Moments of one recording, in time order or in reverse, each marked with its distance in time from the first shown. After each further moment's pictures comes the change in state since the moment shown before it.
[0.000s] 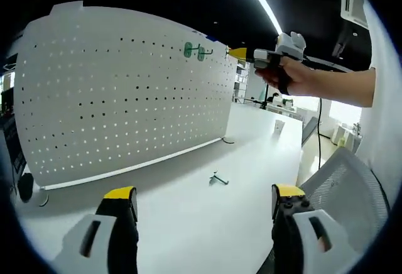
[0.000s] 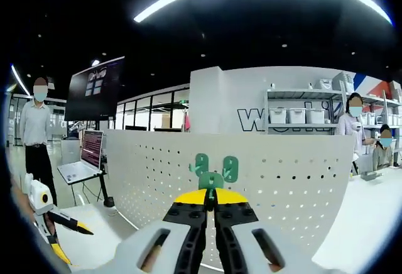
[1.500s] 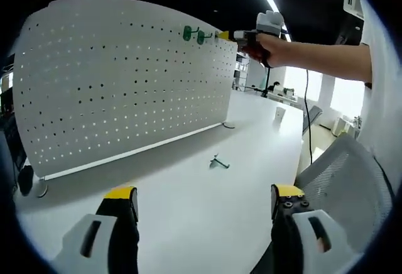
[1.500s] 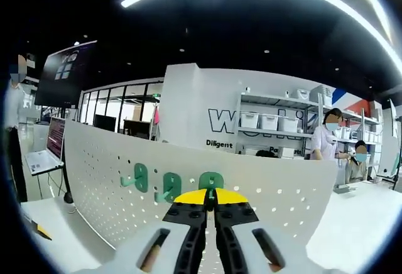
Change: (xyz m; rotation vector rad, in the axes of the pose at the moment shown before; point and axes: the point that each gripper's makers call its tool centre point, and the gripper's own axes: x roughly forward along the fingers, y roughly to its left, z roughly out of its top) left arm 0.001 0.003 -0.027 0.004 0.089 0.010; right arm 0.045 -0.068 0.012 -0.098 0.024 -0.207
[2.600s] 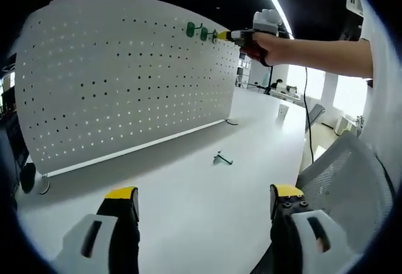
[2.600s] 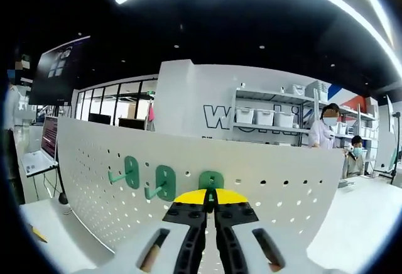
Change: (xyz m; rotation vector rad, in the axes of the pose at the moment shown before) left arm -0.001 0.005 -0.004 -0.010 0.017 0.020; right arm 0.015 -0.001 -0.015 0.019 0.018 -0.043
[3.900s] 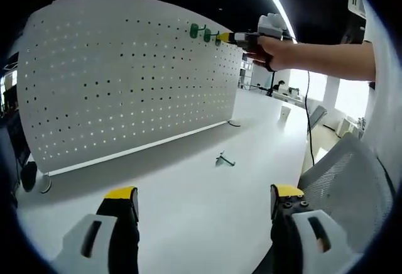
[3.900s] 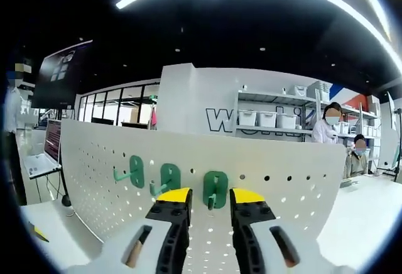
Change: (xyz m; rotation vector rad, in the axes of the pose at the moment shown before) left arm 0.000 0.003 0.001 -0.004 -0.009 0.013; right arm -0.008 0.004 -0.004 0.010 -0.018 0.034
